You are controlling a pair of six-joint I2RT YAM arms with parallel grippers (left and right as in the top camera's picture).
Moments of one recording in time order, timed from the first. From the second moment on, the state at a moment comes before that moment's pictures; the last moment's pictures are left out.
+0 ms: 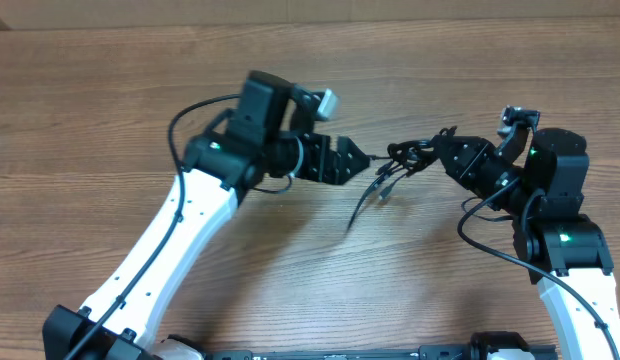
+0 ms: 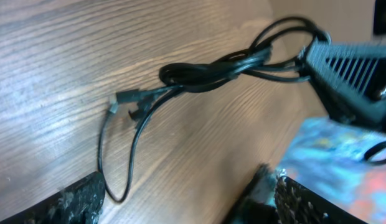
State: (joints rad) left arm -0.48 1.52 1.34 -0.68 0.63 -0.35; right arm 0.01 1.02 0.88 -0.42 -0.54 0.75
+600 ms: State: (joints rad) left arm -0.64 1.52 1.34 -0.69 0.38 0.15; right arm 0.01 1.02 0.88 -0.51 -0.80 0.57
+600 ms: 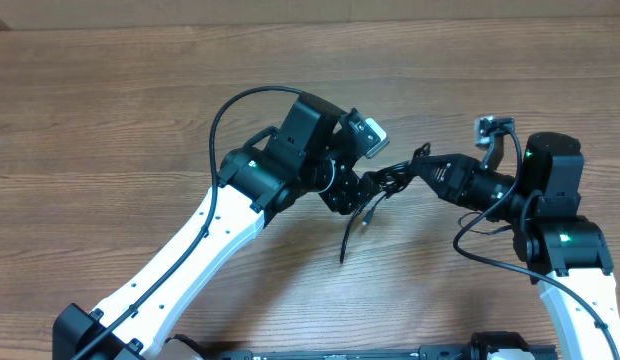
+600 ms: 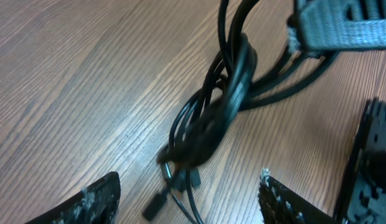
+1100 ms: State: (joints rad) left arm -0.64 1.52 1.34 -0.81 0.52 0.46; right arm 0.01 1.02 0.88 -0.48 -0.98 0.52
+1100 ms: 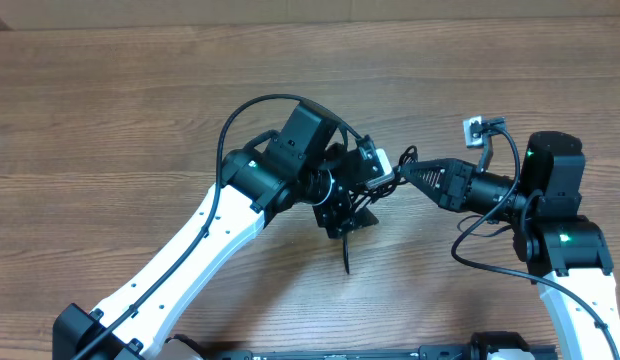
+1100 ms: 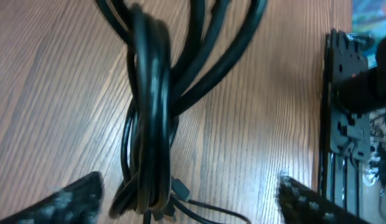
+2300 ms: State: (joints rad) left arm -0.63 1.52 1.34 -0.79 0.28 0.25; right arm 0.01 1.03 0.88 -0.48 -1.03 0.53
